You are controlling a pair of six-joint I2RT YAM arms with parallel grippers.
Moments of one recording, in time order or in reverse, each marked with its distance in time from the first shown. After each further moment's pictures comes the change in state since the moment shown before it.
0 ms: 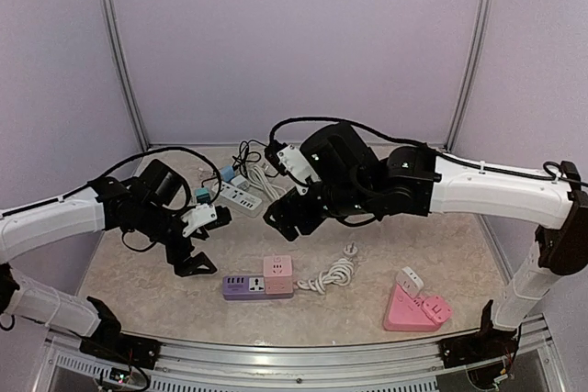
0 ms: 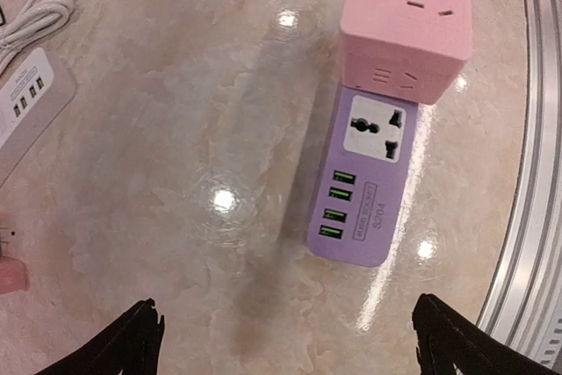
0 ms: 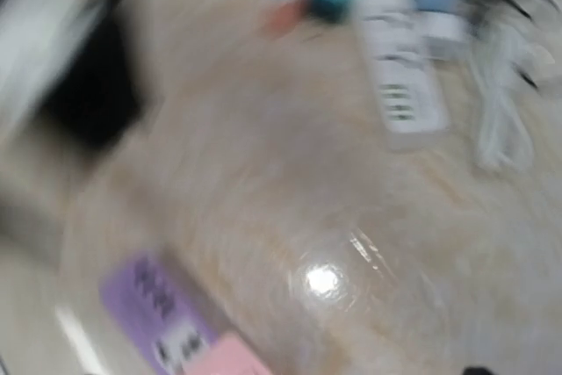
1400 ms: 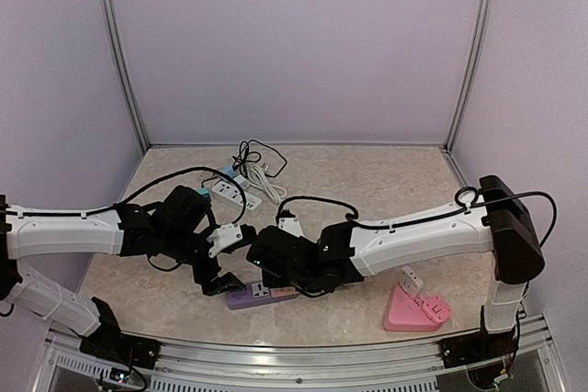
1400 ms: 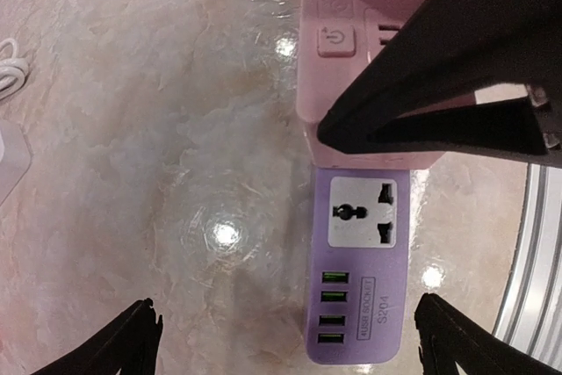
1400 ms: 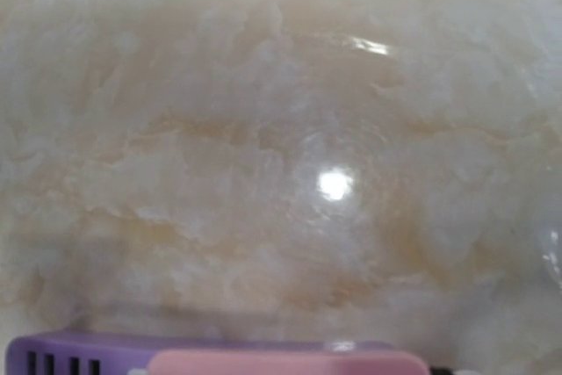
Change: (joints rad) left arm -0.234 0.064 -0.157 0.356 -0.078 -0.175; right arm 0.160 0.314 -0.076 0.034 0.355 0.909
